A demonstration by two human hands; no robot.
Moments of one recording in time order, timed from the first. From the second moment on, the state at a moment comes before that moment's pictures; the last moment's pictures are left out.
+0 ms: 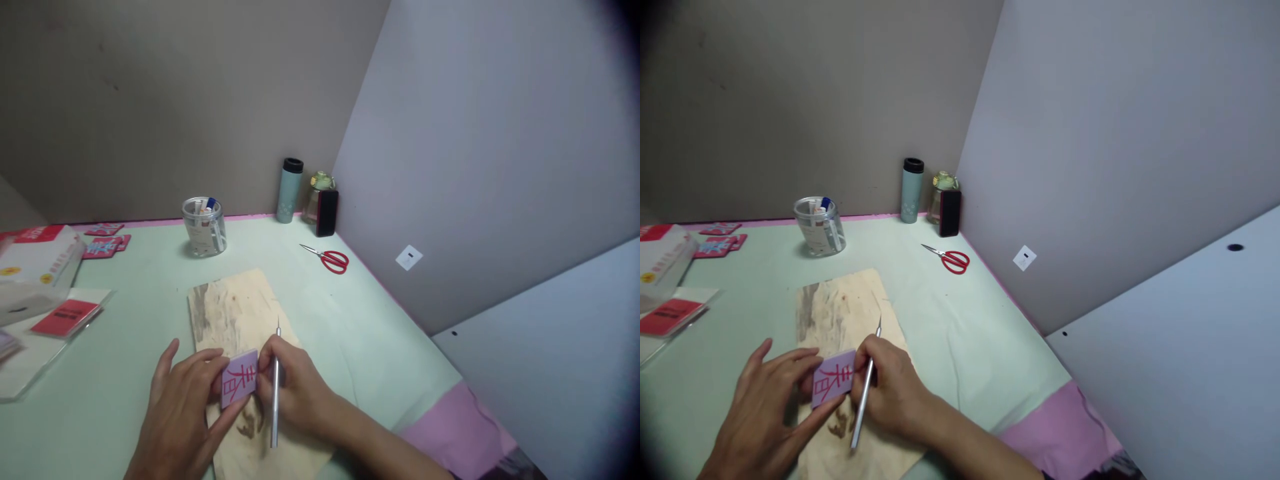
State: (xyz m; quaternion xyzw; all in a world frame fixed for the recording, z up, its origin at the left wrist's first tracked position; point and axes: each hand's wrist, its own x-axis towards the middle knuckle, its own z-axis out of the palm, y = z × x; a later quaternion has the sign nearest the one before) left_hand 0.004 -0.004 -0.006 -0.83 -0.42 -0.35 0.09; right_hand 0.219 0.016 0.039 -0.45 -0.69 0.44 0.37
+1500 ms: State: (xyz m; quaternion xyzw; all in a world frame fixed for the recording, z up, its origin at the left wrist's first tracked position) left_hand 0.002 -0.008 -0.014 -0.77 -0.53 -0.34 -0.12; right_hand 0.230 0.043 0.050 -0.44 -0.56 0.60 0.35
